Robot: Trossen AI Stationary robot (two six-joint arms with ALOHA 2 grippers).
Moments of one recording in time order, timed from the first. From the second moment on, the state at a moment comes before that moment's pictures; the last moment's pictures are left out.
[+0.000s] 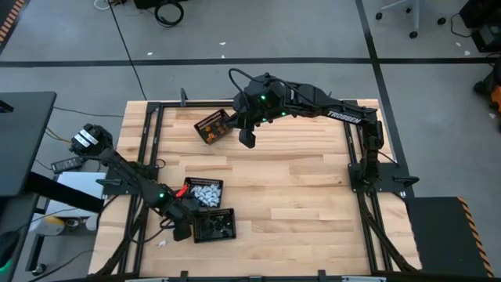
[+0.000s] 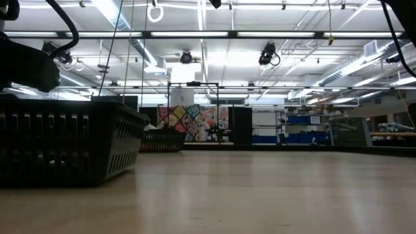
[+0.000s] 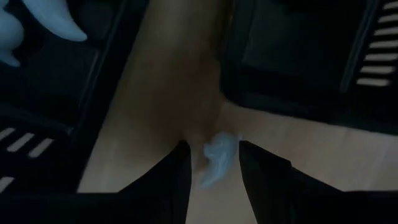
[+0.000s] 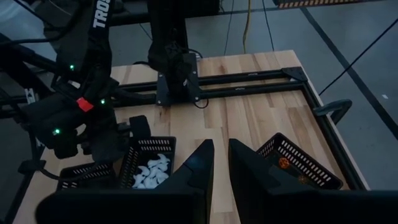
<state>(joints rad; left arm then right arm) -0.67 1.40 0.61 -0.45 0.03 -1.01 -0.14 1.91 2.24 -0.85 -0.10 0.01</state>
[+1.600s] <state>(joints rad) -0.72 1.41 0.60 -0.41 -0.03 -0.51 -0.13 1.91 2.24 -0.87 -0.12 0.01</state>
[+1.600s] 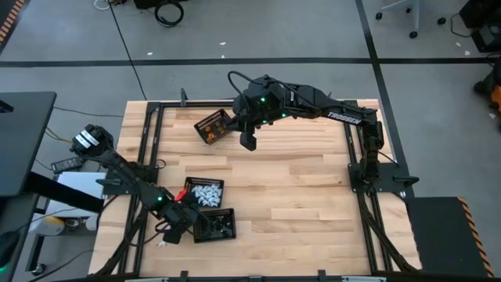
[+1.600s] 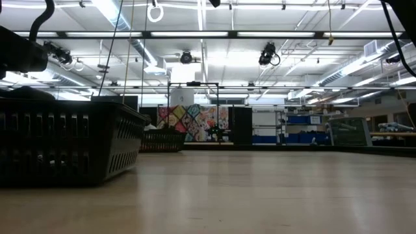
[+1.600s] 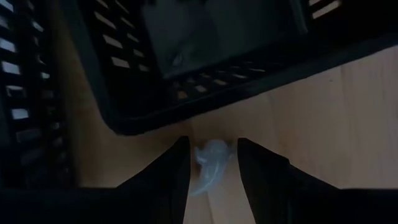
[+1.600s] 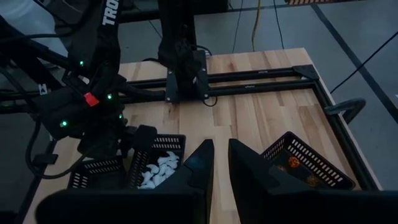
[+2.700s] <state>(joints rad) -0.73 1.41 0.60 -0.47 -0.02 -0.42 -0.13 1.91 2.24 -0.86 -0.12 0.01</state>
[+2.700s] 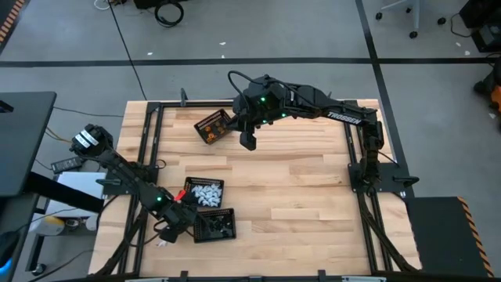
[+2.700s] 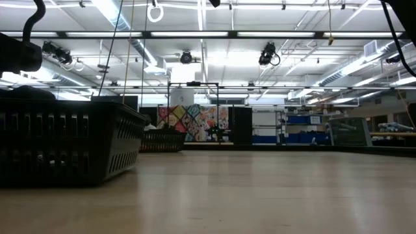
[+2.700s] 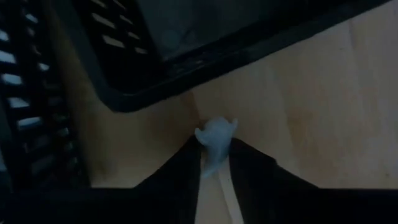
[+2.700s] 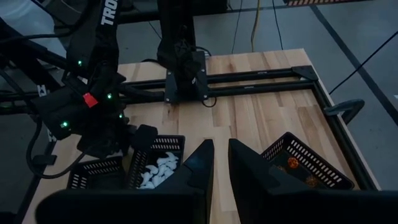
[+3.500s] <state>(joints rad) -0.72 1.41 0.60 -0.45 -0.02 -0.72 -0.13 1.91 2.24 -0.86 -0.12 0.00</state>
